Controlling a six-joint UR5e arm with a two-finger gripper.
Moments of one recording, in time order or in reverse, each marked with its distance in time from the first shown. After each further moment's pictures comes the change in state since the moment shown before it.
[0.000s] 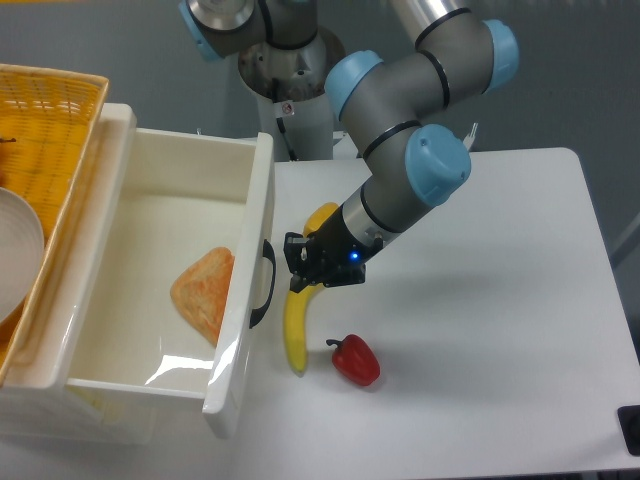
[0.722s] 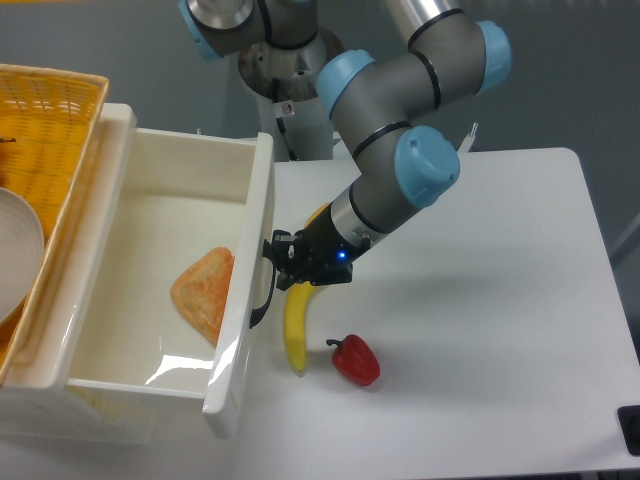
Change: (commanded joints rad) arm -0.032 0.014 -0.003 -0.014 -0.028 0.000
